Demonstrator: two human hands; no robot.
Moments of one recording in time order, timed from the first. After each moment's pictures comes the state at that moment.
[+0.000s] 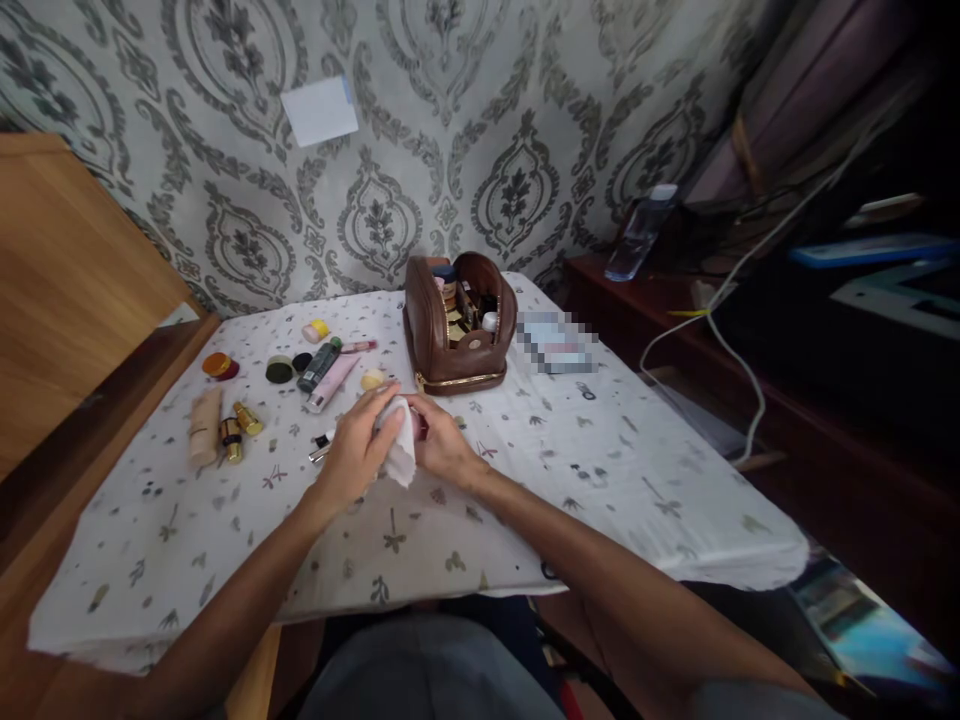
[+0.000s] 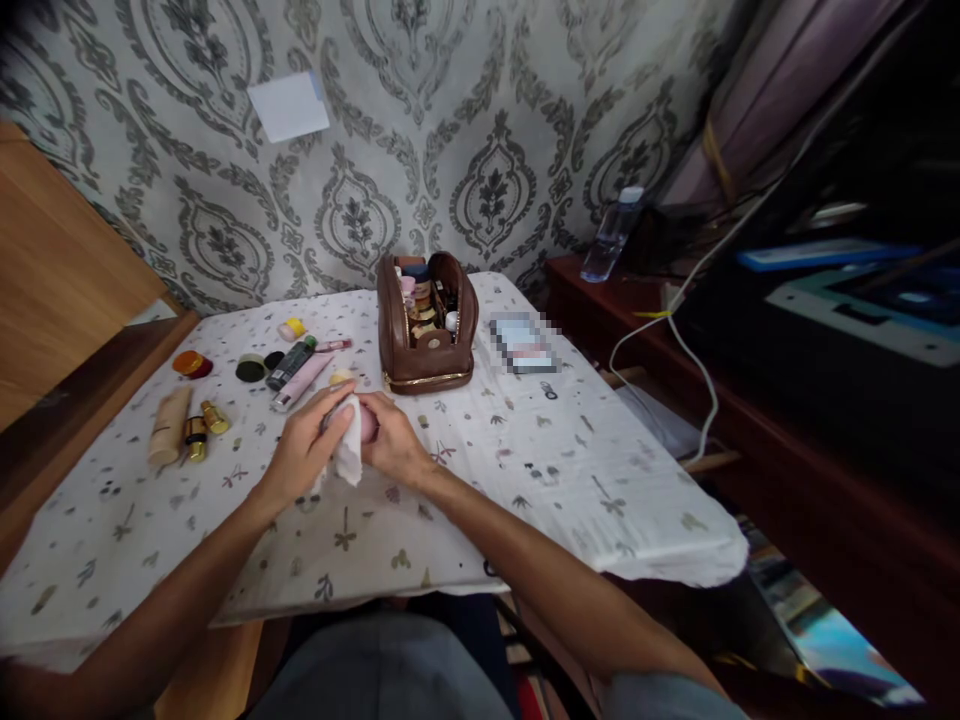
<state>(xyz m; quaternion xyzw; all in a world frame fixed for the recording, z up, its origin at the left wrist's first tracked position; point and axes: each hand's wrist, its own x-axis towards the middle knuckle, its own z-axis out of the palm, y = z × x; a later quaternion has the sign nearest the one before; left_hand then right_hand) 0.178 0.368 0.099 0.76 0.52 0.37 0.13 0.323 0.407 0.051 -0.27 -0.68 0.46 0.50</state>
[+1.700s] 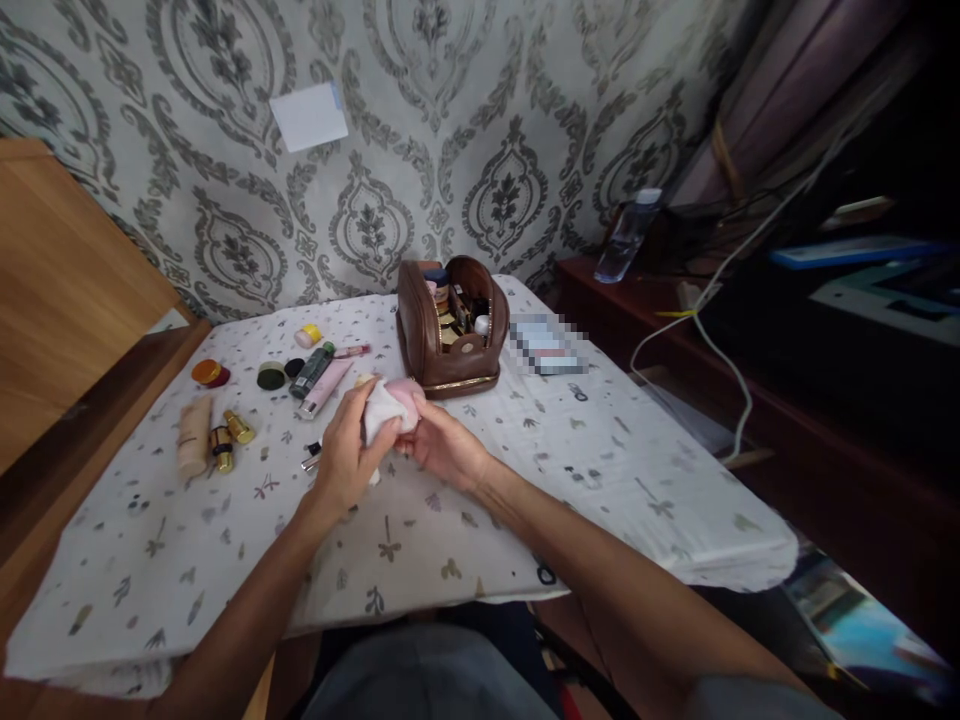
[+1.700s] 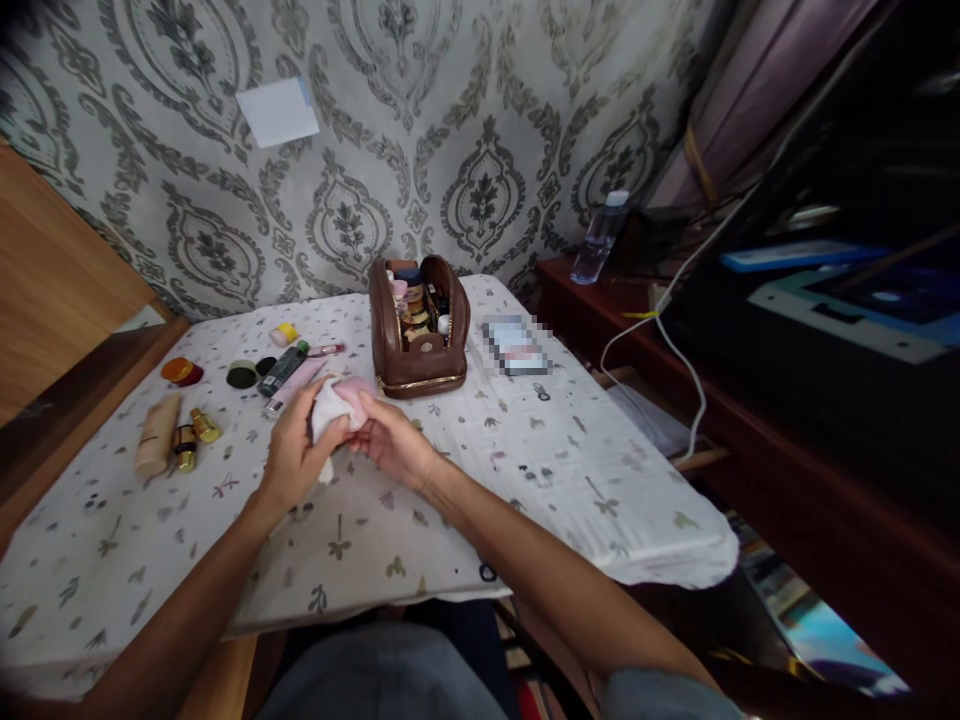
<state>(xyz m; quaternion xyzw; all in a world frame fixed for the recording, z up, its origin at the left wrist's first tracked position) 0.178 0.370 0.093 0.74 0.51 0.43 0.07 0.329 0.407 0.063 -0.21 -0.38 0.80 0.43</state>
